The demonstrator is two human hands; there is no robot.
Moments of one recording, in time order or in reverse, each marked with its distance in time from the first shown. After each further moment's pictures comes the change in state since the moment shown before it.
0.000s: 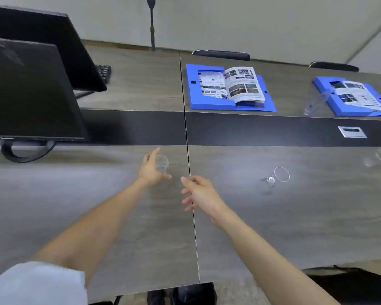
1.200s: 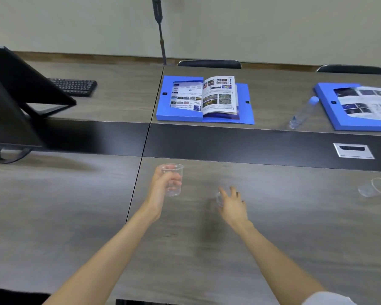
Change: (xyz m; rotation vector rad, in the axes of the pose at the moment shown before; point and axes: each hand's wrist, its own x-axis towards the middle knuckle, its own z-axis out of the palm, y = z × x) left_hand -0.100 0.261 0.223 -0.785 0.131 -0.099; right_hand 0.125 0.116 -0.374 -1.285 0.119 -0.177
